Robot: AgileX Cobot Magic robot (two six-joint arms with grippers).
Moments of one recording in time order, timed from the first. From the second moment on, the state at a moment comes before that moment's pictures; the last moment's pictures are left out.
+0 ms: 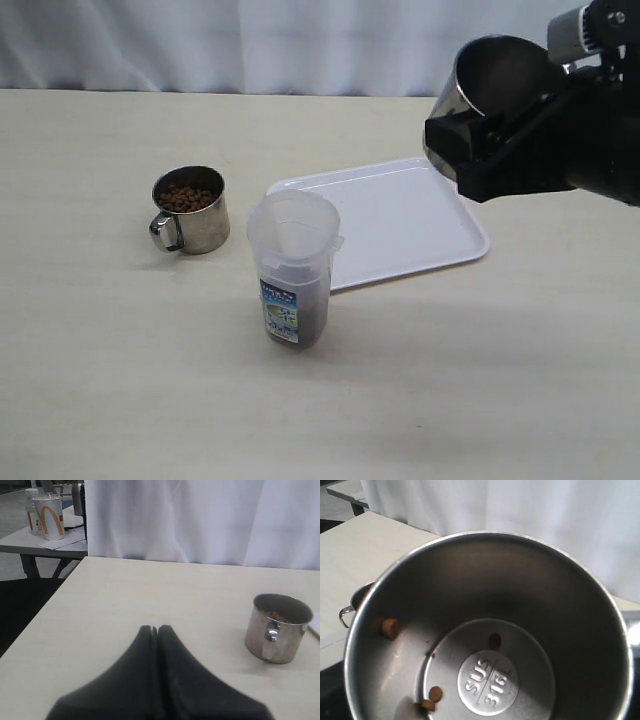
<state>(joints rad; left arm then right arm) 0.05 0.00 0.00 0.02 0.28 -0.03 0.43 1.08 -0.64 -1.73 -0.05 1.65</state>
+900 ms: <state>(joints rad) 0.05 0.00 0.00 0.02 0.28 -0.03 0.37 1.27 -0.19 -0.27 -0.46 0.23</state>
